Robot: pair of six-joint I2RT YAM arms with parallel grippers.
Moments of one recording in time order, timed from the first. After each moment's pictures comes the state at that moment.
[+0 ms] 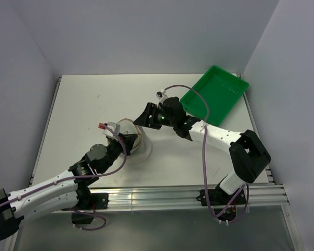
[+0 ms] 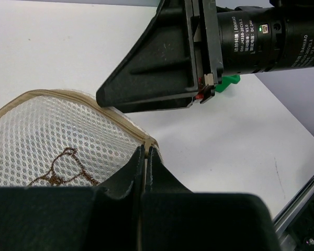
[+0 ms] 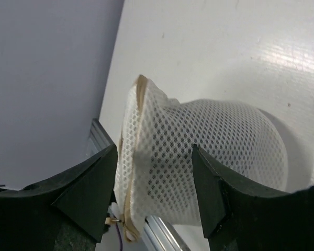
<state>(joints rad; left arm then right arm) -0.96 0.74 0.36 0.34 -0.36 -0.38 0.70 1.56 1.00 0.19 -0.32 0.88</state>
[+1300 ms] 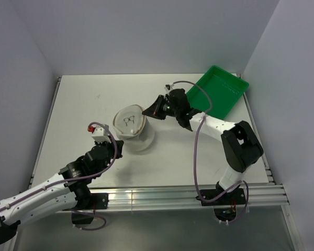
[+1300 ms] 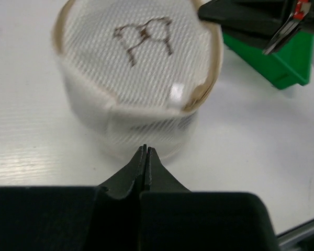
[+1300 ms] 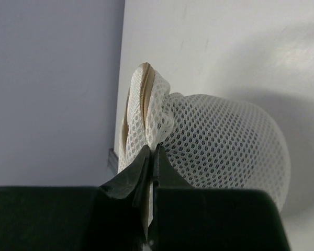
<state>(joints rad) -0.97 0.63 0.43 -0.13 -0.57 -0.65 0.57 1.68 1.05 0.24 -0.40 1.01</state>
